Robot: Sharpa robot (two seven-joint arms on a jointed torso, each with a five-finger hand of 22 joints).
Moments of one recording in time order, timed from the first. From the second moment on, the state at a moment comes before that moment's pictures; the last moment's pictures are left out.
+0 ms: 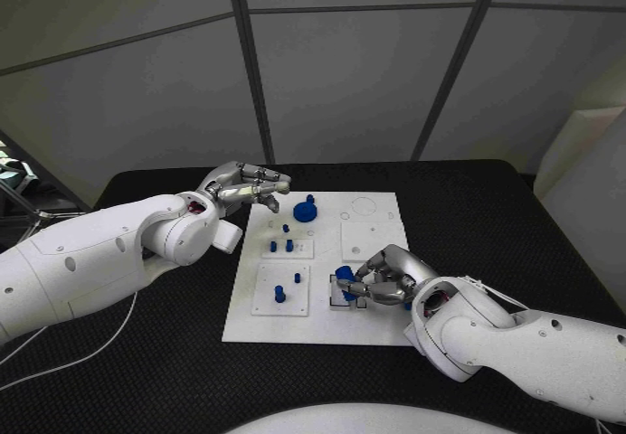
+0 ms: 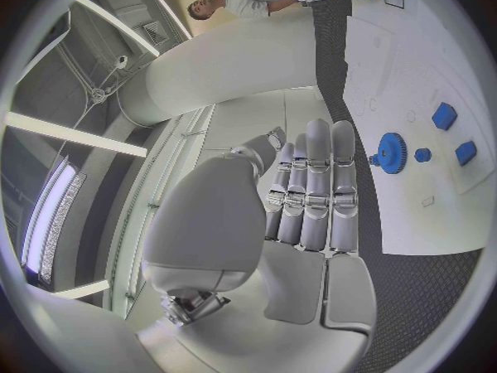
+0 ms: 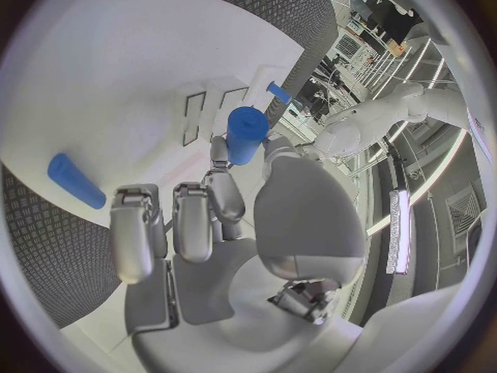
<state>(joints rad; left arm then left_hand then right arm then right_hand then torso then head) 1.10 -0.84 0.09 1.42 -0.24 -0.17 0.18 1.39 -0.14 0.40 0.02 0.12 1.08 0.14 0.08 0.18 1.21 0.08 0.15 0.19 1.22 0.01 0.69 0.57 0.19 1.05 0.11 0.50 0.93 0.93 -0.84 -0.01 1.85 -1.30 -0.60 -0.57 1.16 -0.14 0.00 0.29 0.42 1.20 0.04 0.12 0.55 1.44 -0.04 1.19 1.20 1.47 -0.11 1.45 1.31 0.01 1.47 0.01 1.57 1.31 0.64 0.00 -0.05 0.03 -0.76</state>
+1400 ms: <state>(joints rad) 1.10 -0.84 0.09 1.42 -0.24 -0.17 0.17 1.39 -0.14 0.40 0.02 0.12 1.08 0.14 0.08 0.18 1.21 0.08 0.15 0.19 1.22 0.01 0.68 0.57 0.19 1.05 0.11 0.50 0.93 0.93 -0.82 -0.01 1.83 -1.33 -0.57 -0.60 1.19 -0.15 -0.11 0.27 0.17 1.23 0.01 0.11 0.69 1.43 -0.06 1.16 1.21 1.47 -0.11 1.45 1.31 0.02 1.47 0.00 1.57 1.31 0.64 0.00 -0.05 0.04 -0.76</state>
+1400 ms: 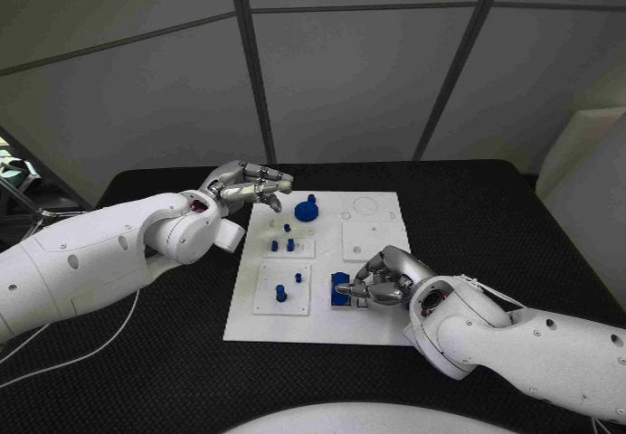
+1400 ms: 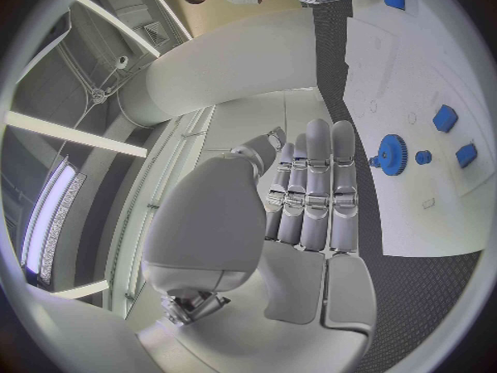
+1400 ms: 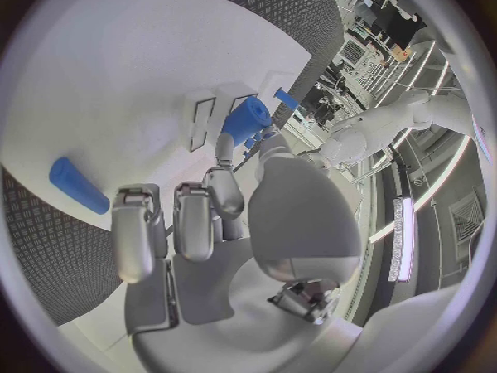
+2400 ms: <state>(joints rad) 1.10 -0.84 0.09 1.41 -0.24 -0.17 0.17 1.39 -0.14 0.40 0.01 0.12 1.08 0.14 0.07 0.18 1.21 0.08 0.15 0.19 1.22 0.01 0.69 0.57 0.19 1.05 0.11 0.49 0.93 0.93 -0.83 -0.01 1.81 -1.41 -0.57 -0.59 1.33 -0.09 -0.12 0.11 0.19 1.25 -0.01 0.10 0.73 1.44 -0.07 1.17 1.22 1.46 -0.12 1.45 1.31 0.01 1.47 -0.01 1.57 1.31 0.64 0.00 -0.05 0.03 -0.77</state>
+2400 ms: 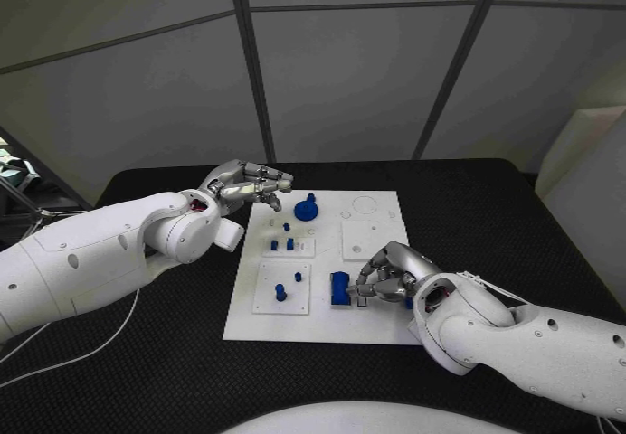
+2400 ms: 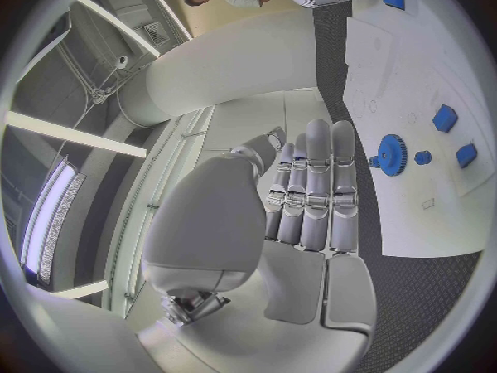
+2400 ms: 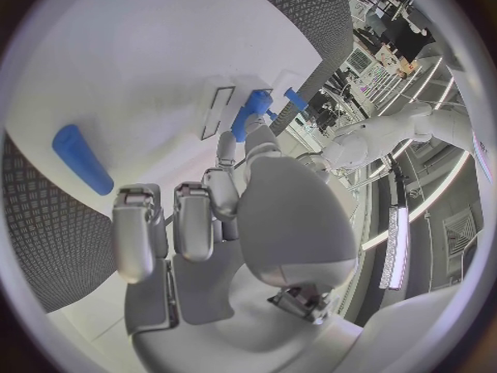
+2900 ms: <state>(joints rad) 1.10 -0.85 0.09 1.42 -0.24 -0.17 0.17 1.39 -0.14 0.40 0.01 0.12 1.08 0.14 0.07 0.18 1.21 0.08 0.15 0.19 1.22 0.01 0.68 0.57 0.19 1.05 0.11 0.49 0.93 0.93 -1.07 0.01 1.90 -1.34 -0.59 -0.49 1.29 -0.05 -0.16 0.10 0.28 1.05 0.06 0.06 0.60 1.44 -0.02 1.14 1.20 1.46 -0.09 1.45 1.31 0.02 1.47 0.01 1.57 1.31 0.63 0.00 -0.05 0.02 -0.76</state>
